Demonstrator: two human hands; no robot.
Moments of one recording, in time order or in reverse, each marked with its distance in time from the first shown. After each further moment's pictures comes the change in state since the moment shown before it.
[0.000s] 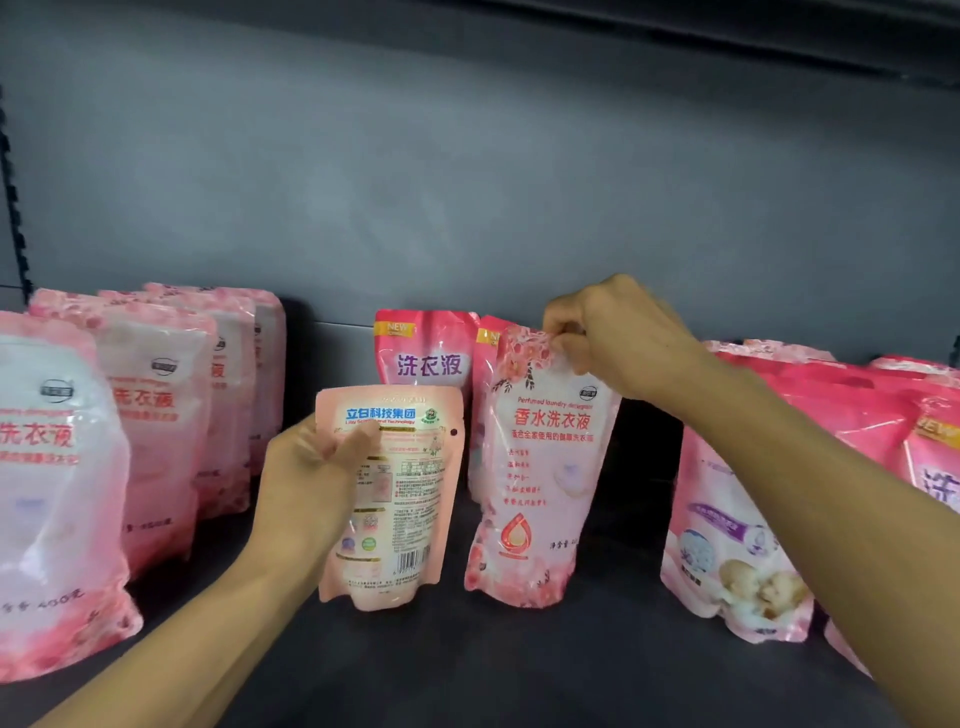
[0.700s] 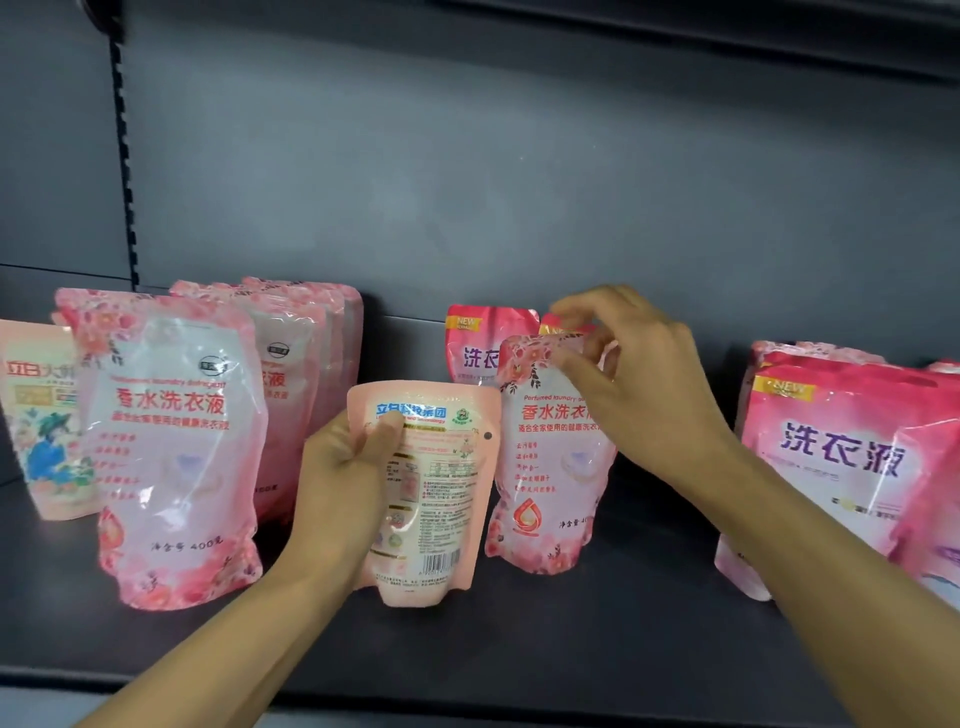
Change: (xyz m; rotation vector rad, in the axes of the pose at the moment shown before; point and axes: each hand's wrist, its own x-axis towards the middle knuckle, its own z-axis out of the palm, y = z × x) left_hand -0.028 0.015 -0.042 -0.068 0.018 0.010; right_hand -0.041 -0.072 0.020 0.357 0.358 -0.077
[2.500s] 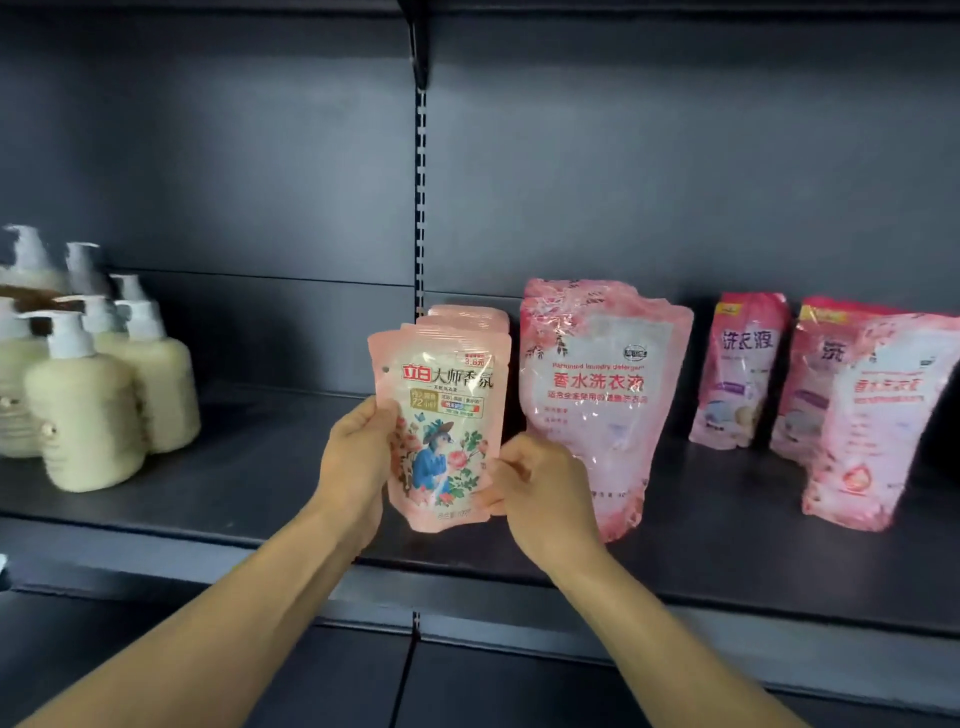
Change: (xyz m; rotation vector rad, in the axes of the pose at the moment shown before) left_hand 0.055 0.028 -0.310 -0.033 0.104 -0.196; right_hand -0.037 -0.292 0.242 0.604 -0.261 0.592
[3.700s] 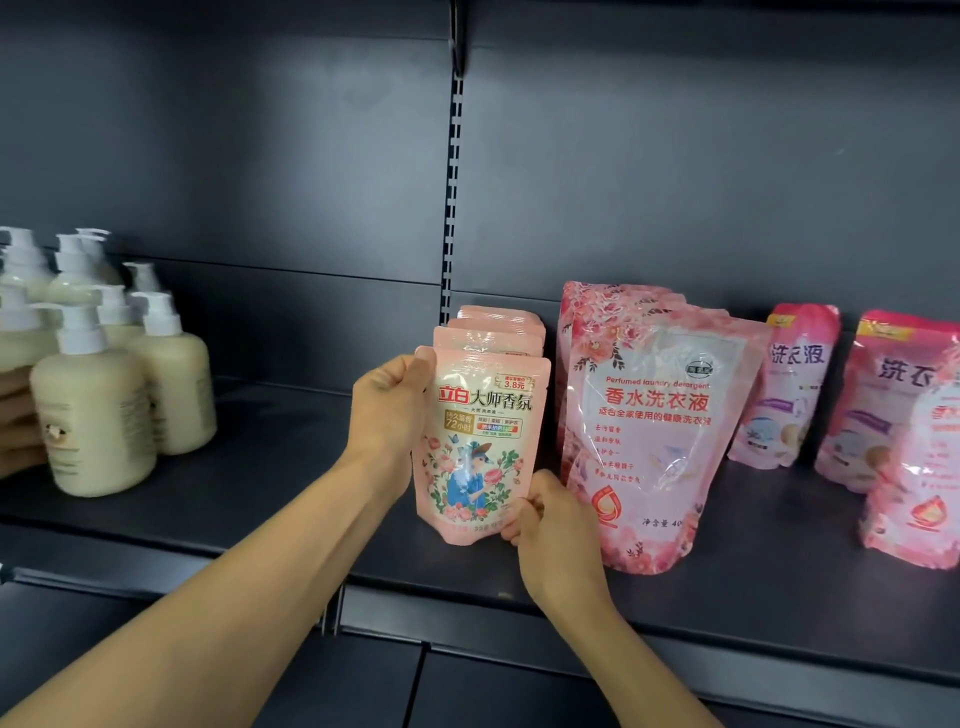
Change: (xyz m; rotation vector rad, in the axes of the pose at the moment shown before) left_hand 0.039 0.023 0.005 0.035 0.004 0.141; right_hand 0.014 0.034 0.039 -0.208 0.070 -0.023
